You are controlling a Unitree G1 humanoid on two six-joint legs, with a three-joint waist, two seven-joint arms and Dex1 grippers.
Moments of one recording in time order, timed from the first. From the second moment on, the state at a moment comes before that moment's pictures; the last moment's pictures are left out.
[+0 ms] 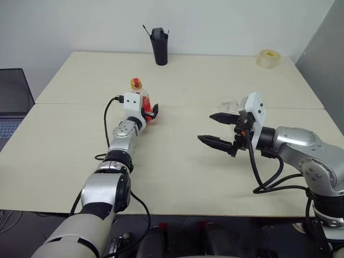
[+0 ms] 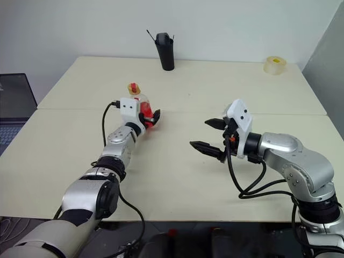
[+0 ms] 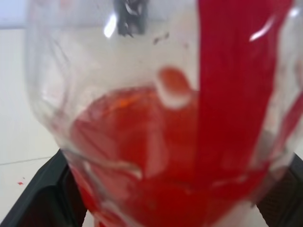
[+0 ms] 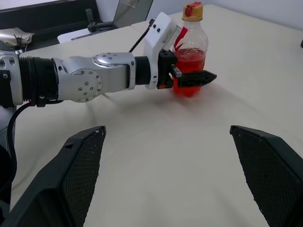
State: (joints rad) left arm -0.99 0.26 0.16 1.22 -0.10 -0.28 -0.25; right arm -0.50 -0.65 0.02 -0.51 0.72 0.89 0.61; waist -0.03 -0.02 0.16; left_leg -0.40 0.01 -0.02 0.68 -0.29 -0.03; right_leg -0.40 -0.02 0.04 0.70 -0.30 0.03
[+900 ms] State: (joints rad) left arm -0.73 0.28 -0.10 0.36 -0.17 0.20 -0.93; right arm -0.78 -0.49 -0.10 -0.55 0.92 1.28 0.24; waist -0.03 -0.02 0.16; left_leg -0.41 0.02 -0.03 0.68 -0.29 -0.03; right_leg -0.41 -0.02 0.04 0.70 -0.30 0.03
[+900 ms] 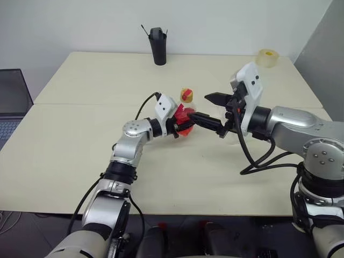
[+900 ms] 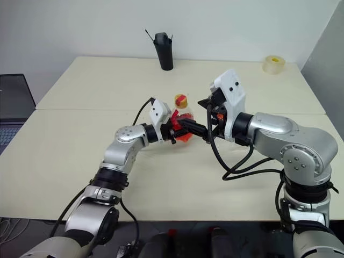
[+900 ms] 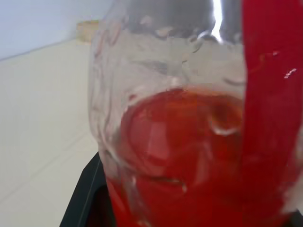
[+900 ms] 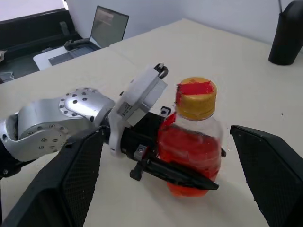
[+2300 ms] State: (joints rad) left arm -0.60 0.27 -0.19 0.05 -0.29 0.41 -1.04; right arm -0.82 -0.73 0.07 -0.30 0.79 0.91 0.89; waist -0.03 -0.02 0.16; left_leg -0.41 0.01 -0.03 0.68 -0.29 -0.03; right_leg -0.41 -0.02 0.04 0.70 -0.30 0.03
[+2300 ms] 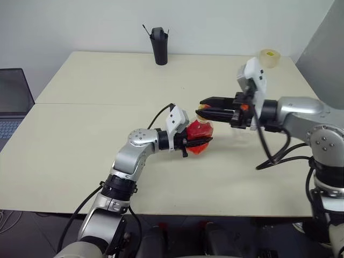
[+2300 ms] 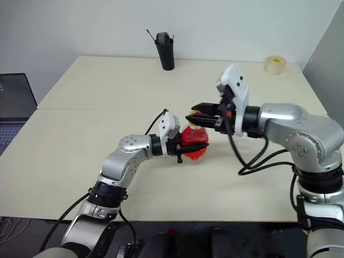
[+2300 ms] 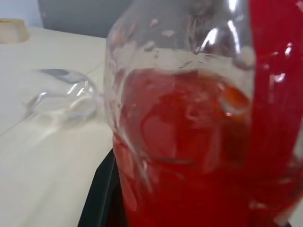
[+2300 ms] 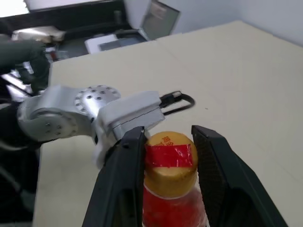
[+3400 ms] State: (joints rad) left arm -0.63 0.24 -0.23 0.12 -0.30 0.36 -1.04; right arm -0.79 -0.54 -0.21 -0.72 1.05 1.40 0.14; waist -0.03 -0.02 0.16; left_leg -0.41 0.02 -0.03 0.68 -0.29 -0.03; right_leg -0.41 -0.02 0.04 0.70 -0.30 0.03
